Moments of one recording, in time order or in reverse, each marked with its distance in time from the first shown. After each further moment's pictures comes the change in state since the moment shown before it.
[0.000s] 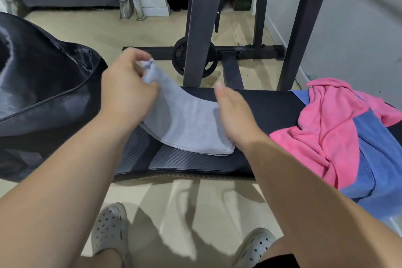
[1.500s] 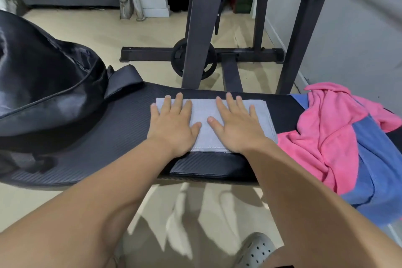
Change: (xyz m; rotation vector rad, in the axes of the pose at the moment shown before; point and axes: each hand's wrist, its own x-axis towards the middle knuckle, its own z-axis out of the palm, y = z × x) left_hand -0.040 -0.041 0.094 0.767 -0.645 0.224; right_hand 0.029 0.058 -0.007 -0.961 -0.199 -0.121
